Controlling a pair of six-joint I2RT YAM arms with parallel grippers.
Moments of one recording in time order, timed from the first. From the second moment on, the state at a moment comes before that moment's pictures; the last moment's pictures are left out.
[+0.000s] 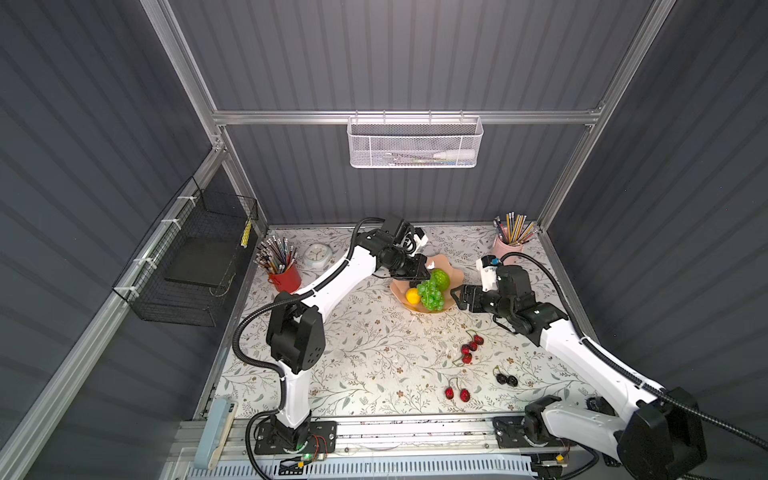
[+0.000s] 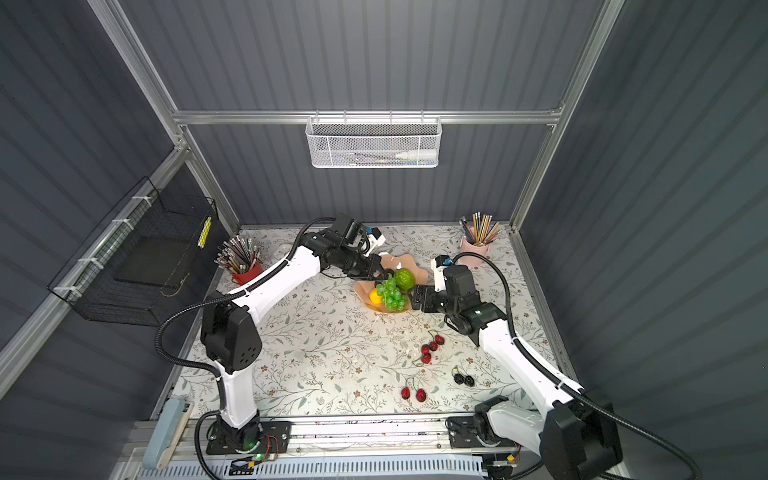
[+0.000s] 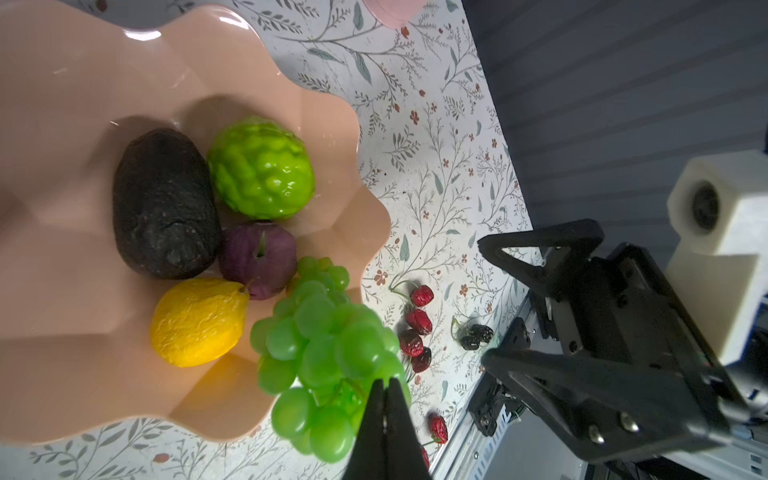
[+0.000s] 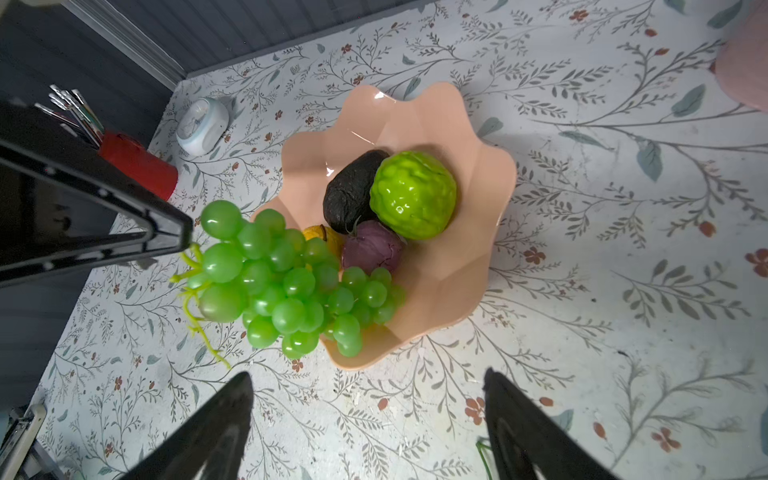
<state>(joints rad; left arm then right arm) -0.61 1.92 1.77 -0.79 0.58 -0.33 0.37 1.17 0.80 -0.29 -0.18 0.38</state>
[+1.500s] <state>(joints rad) -0.42 2.21 1.92 -0.69 0.66 -0.31 0.43 1.50 0.95 -0.16 -0.36 0.37</state>
